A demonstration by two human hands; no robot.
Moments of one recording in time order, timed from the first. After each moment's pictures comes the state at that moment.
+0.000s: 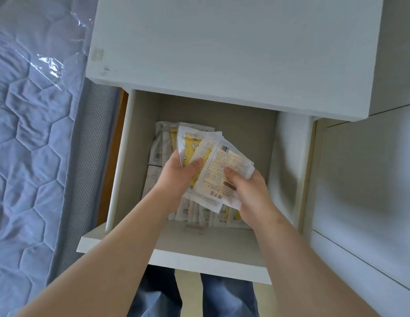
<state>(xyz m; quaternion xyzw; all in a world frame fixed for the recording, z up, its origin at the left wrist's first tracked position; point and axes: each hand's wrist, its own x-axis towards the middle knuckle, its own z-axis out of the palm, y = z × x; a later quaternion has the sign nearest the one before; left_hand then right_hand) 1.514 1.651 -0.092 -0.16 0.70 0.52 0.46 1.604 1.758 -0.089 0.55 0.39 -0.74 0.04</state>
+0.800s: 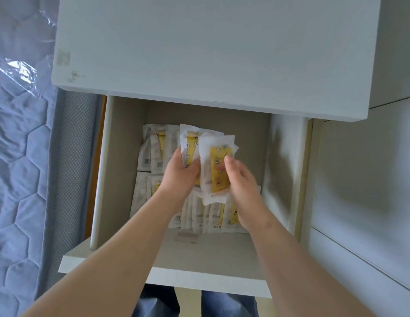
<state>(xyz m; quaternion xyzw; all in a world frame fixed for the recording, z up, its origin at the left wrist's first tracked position) 1.516 1.680 -0.102 -0.09 0.74 0.49 0.45 1.599 1.767 -0.100 0.48 0.51 -0.70 0.09</state>
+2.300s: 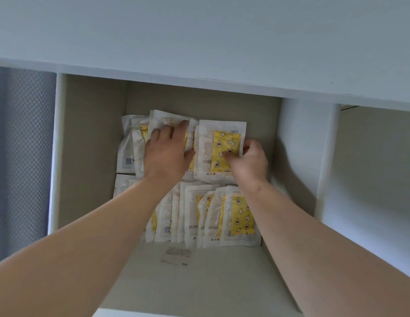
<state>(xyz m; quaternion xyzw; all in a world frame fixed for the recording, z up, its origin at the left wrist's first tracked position) 1.482 1.690 -0.190 0.25 0.93 0.02 0.28 1.574 1.811 -0.196 0.57 0.64 -0.51 0.09</state>
